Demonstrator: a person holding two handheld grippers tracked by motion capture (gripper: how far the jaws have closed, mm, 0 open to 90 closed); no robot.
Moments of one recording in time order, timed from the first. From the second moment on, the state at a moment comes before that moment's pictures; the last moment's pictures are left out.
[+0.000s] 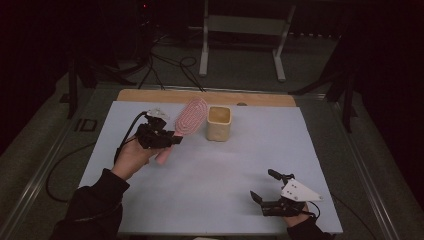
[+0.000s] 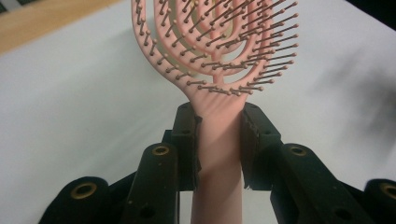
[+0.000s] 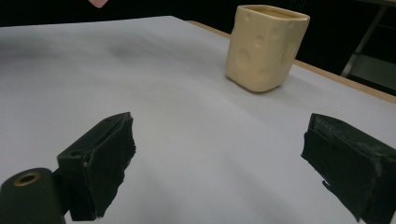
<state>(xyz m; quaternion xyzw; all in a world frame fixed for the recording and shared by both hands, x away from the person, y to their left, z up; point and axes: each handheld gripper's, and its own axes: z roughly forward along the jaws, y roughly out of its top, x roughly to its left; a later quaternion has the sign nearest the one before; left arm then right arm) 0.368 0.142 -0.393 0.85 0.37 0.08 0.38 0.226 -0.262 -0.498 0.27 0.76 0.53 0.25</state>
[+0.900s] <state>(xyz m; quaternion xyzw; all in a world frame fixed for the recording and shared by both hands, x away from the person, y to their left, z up) 0.386 0.111 -0.369 0.80 0.33 0.14 0.47 0.226 -0.261 -0.498 0.27 0.76 0.53 0.25</state>
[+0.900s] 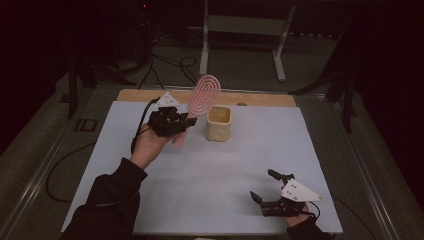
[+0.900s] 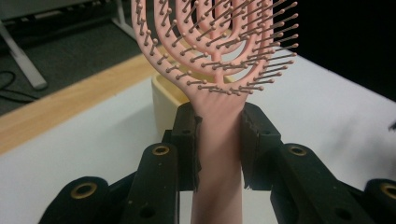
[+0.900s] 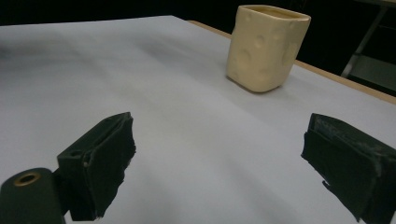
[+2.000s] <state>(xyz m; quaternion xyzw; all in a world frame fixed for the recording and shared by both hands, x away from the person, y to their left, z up) 0.431 0.052 -0.355 0.75 0.29 0.14 0.58 0.226 -0.261 -0.498 0.27 0.77 0.53 0.25</state>
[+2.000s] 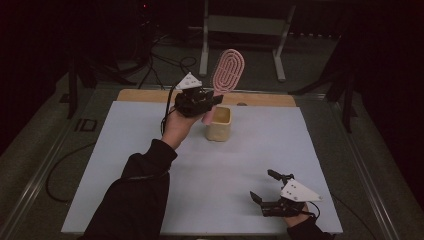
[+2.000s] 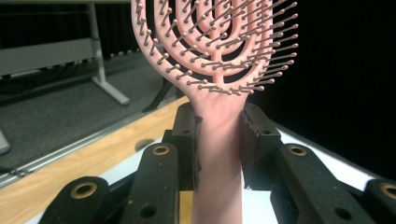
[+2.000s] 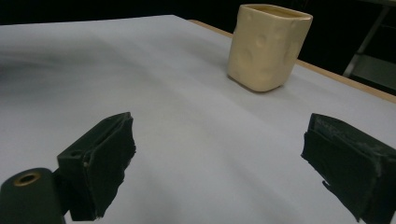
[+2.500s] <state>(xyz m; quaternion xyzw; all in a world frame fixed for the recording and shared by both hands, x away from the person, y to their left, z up) 0.446 0.036 -0.360 0.73 0.28 0.13 0.61 0.225 -0.261 -0.498 0.27 0.77 0.53 0.25</state>
